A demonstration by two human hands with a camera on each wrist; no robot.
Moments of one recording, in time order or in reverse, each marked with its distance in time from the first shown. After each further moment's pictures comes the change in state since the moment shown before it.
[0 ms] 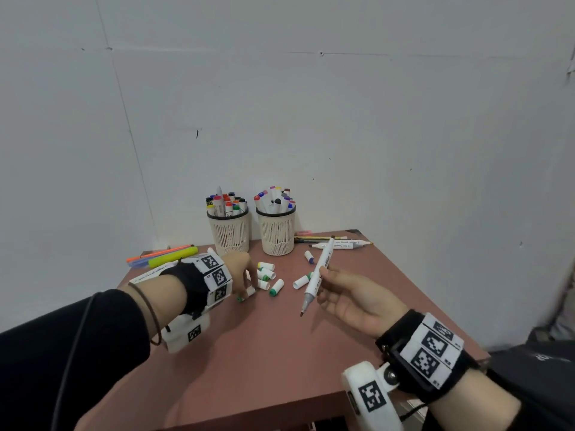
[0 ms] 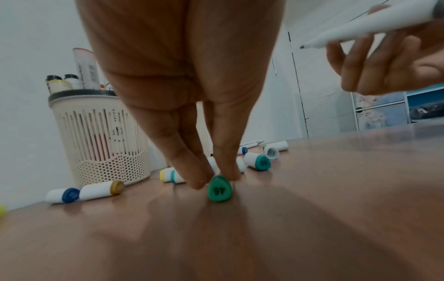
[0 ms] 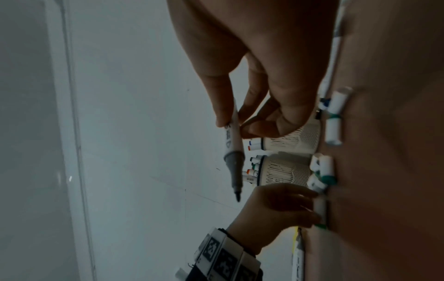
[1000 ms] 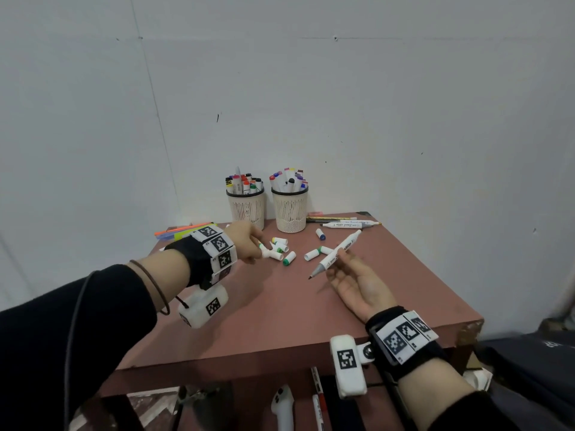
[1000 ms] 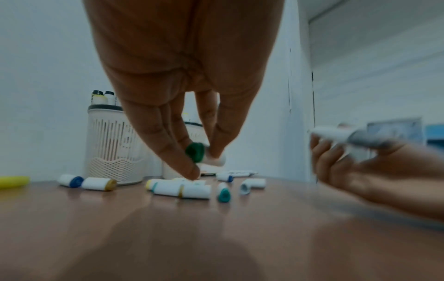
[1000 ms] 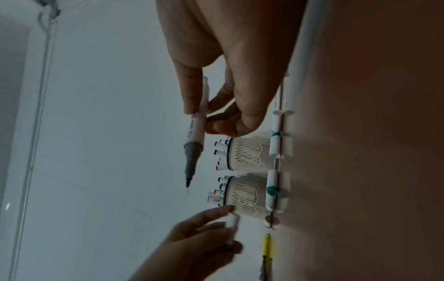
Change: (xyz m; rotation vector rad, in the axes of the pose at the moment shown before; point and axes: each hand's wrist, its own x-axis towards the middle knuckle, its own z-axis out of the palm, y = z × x) left_hand -0.048 0.000 0.005 -0.598 0.197 -0.087; right_hand 0.001 0.043 -0.017 0.267 0.036 -0.237
